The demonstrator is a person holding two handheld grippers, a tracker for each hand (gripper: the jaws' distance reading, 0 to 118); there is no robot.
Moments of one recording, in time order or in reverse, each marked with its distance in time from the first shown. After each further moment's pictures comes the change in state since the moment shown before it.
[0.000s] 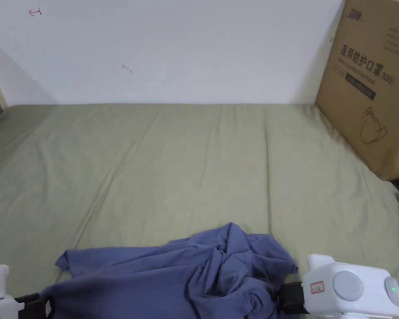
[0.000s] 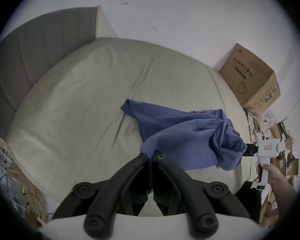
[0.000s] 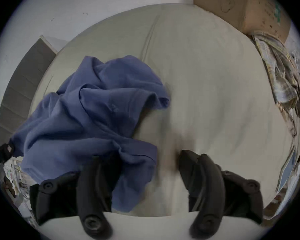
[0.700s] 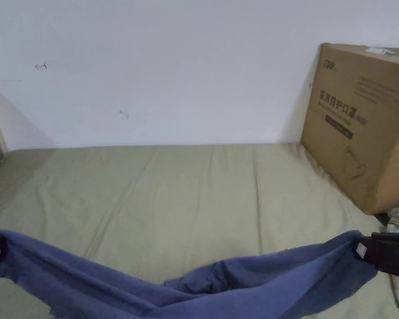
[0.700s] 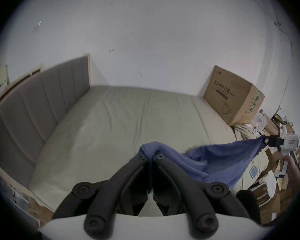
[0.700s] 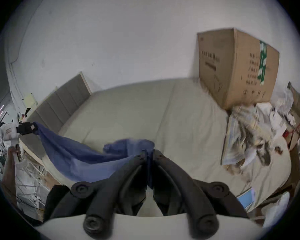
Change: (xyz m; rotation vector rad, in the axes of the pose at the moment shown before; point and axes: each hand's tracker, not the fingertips) left arm 0.028 0.110 0.150 0.314 -0.047 -0.194; right arm 0.024 0.008 0.282 0.535 0.124 0.138
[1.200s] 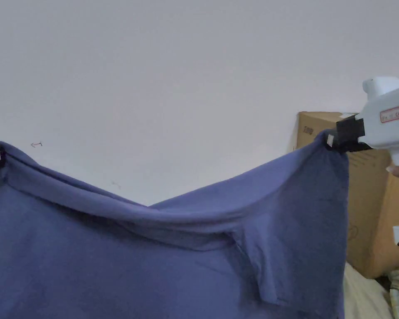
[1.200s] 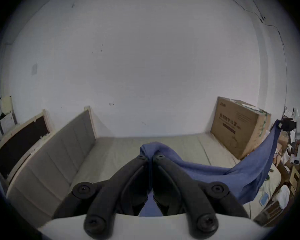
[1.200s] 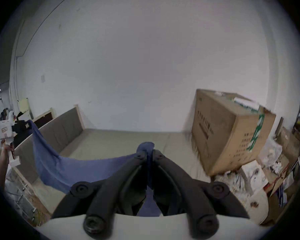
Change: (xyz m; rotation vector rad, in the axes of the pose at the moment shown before) left arm 0.014 0.227 -0.033 0.270 0.082 -0.108; right arm -0.013 0.251 0.003 0.287 -0.113 0.108
